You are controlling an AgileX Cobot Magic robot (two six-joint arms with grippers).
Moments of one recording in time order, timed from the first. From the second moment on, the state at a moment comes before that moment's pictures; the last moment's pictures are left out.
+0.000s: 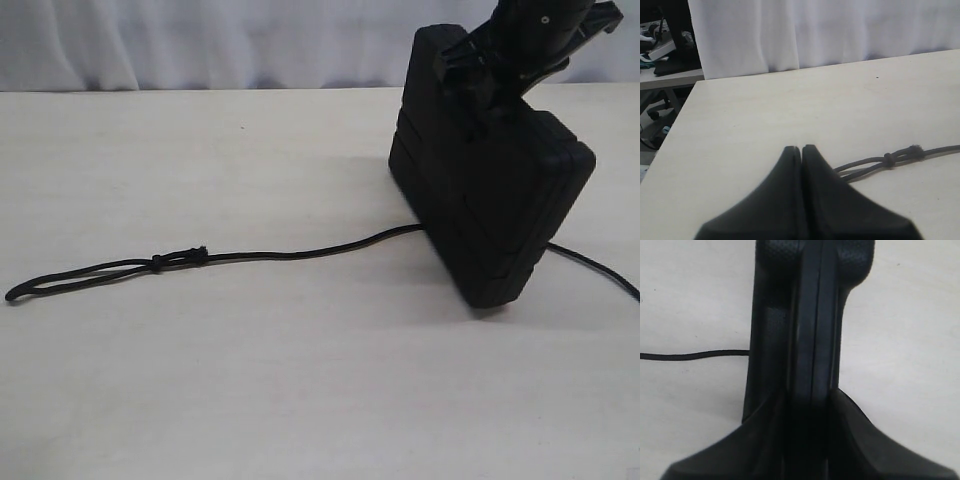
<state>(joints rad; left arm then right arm) -0.06 0.00 0.00 0.14 0.32 -0.10 0.26 1.85 -1.71 -0.16 1.20 0.04</state>
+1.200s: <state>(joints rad) -0.06 0.00 0.00 0.17 0.31 -0.10 0.26 1.85 -1.71 -0.17 1.20 0.02</state>
